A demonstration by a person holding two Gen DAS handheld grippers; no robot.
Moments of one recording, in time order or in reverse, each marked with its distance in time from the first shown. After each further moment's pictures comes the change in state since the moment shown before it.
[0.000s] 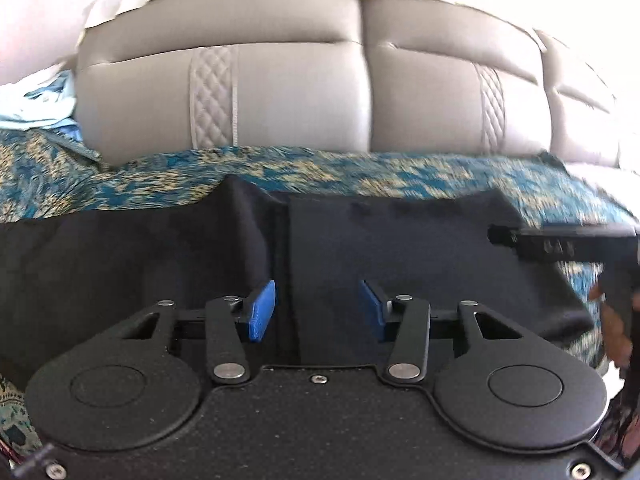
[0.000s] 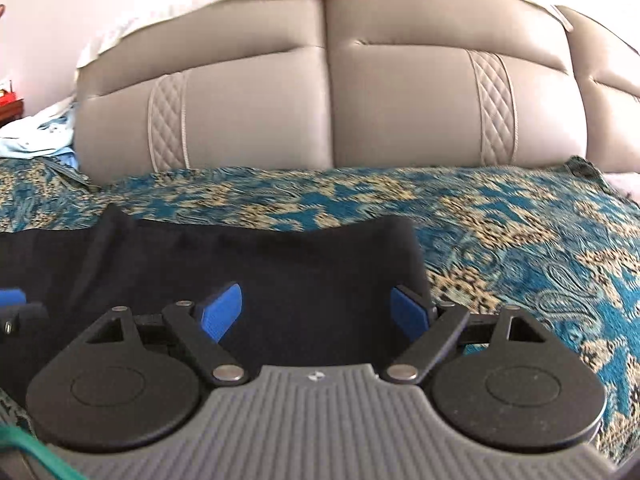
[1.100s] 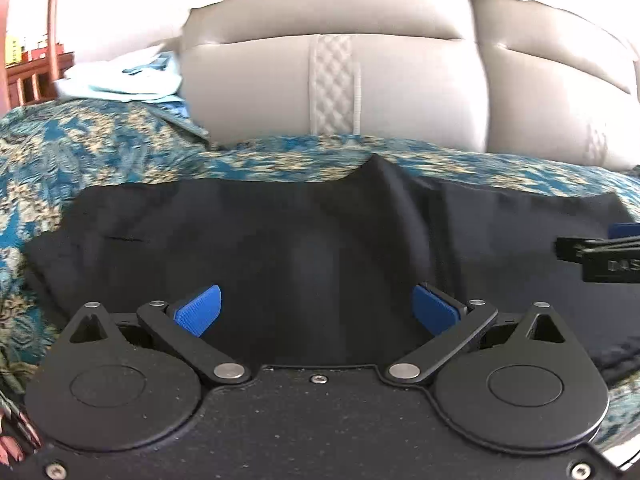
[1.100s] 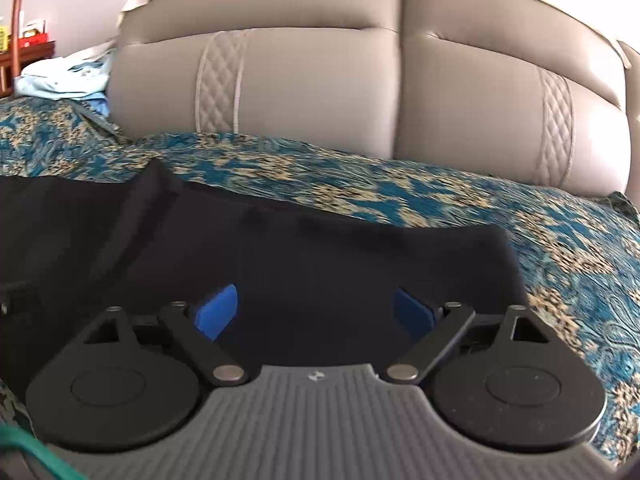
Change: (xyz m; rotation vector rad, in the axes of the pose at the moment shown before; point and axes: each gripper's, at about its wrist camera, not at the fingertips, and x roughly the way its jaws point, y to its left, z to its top) left arm 0.006 0.079 -0.024 -0.120 -0.003 0.283; right arm 0.030 0.080 -0.004 -0.170 0.045 0.046
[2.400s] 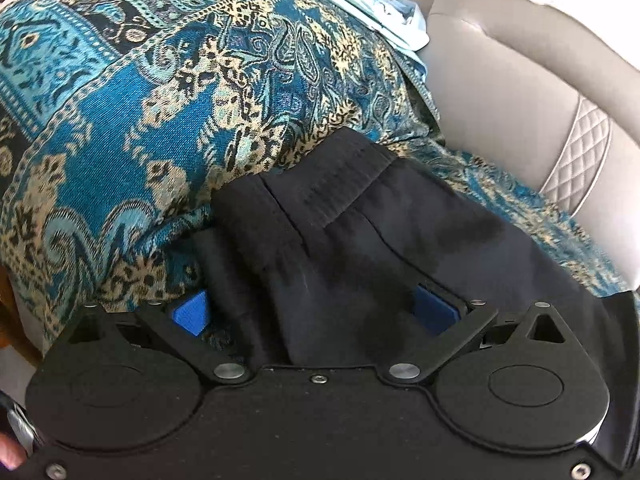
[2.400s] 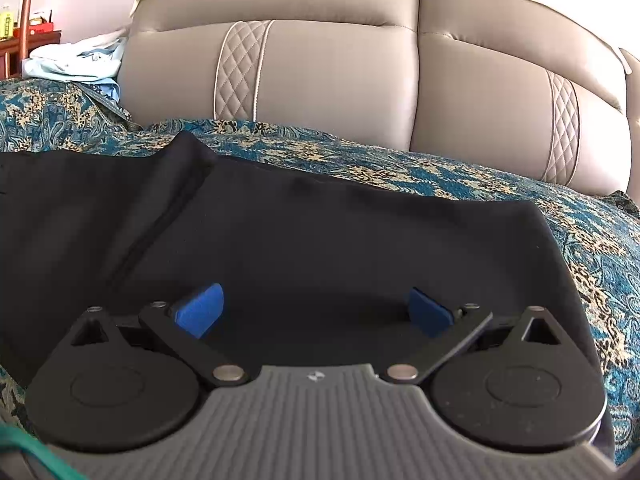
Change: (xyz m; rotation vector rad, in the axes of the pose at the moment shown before) left arm 0.078 0.221 0.006 -0.533 0.104 0.251; right arm 0.002 0.040 -0.027 -0.015 -0.017 -0.034
